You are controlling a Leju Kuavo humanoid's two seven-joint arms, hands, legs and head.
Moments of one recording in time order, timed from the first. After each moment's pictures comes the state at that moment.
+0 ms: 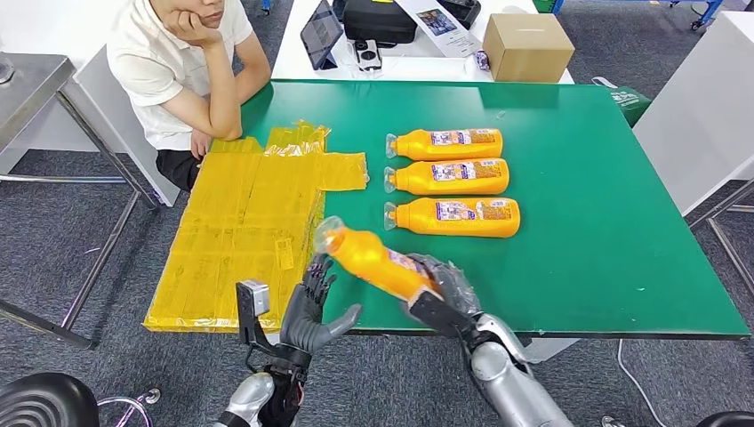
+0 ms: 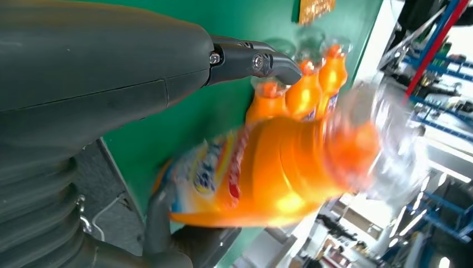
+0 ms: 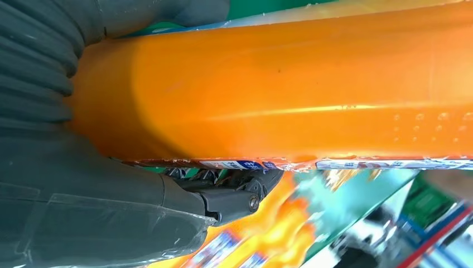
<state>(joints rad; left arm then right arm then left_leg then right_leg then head) -0.13 -0.23 -0.42 -1.11 0.34 0.04 -0.40 -0.24 -0.01 0.38 -1.02 0.52 -0.13 -0.49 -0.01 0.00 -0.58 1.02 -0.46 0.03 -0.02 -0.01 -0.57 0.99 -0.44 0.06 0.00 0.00</state>
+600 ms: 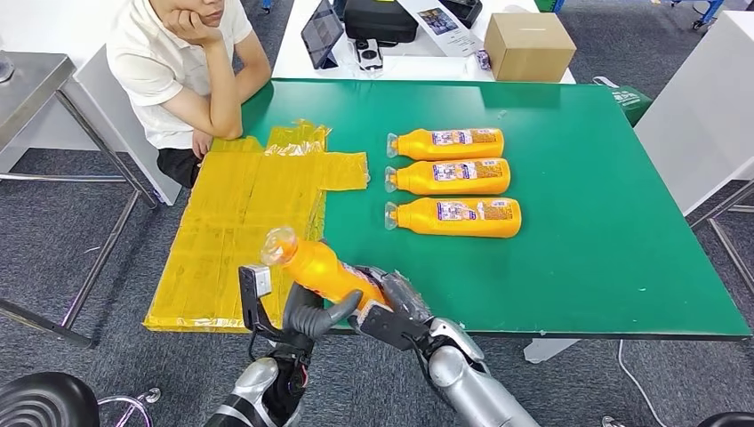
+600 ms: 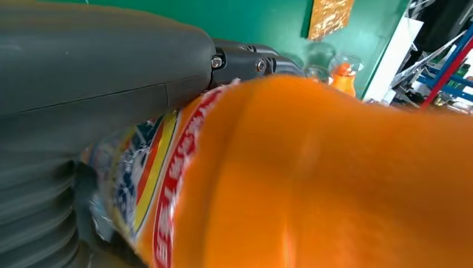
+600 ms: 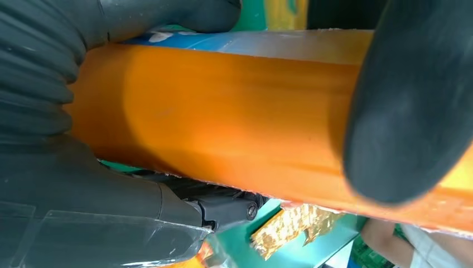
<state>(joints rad) -0.21 -0.25 -0.43 -1.04 0.44 0.10 -0.38 -0.28 0.07 0.55 -0.96 0.49 -0.11 -0.50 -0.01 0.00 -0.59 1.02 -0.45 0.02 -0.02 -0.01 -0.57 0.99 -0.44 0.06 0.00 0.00</state>
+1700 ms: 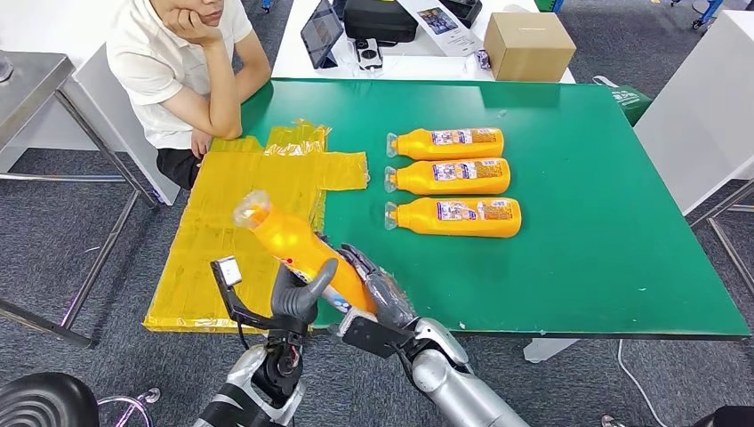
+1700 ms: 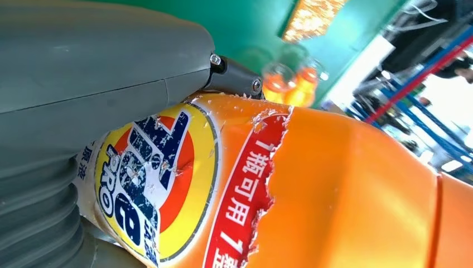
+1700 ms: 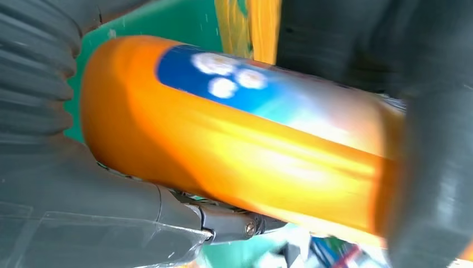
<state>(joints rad) -0.23 -0.26 -0.36 -1.09 0.71 0.04 -0.38 -0.31 0.09 0.66 -0.95 0.47 -0.24 -0.55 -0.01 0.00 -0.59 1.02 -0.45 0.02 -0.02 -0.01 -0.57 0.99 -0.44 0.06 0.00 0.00</state>
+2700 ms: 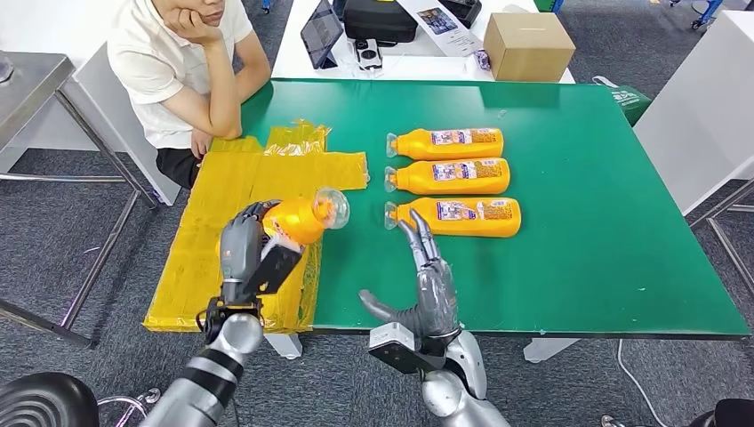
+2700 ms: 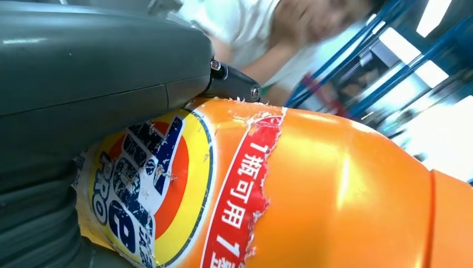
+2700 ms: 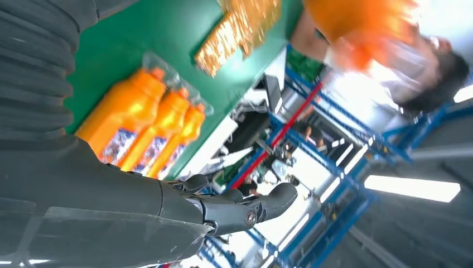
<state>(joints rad) -0.40 -0.16 -0.25 -0.97 -0.66 0.63 -0.29 -0.12 0.10 0.51 -1.29 0.57 -0.69 -0.61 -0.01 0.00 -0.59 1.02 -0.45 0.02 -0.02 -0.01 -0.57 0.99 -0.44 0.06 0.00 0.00</state>
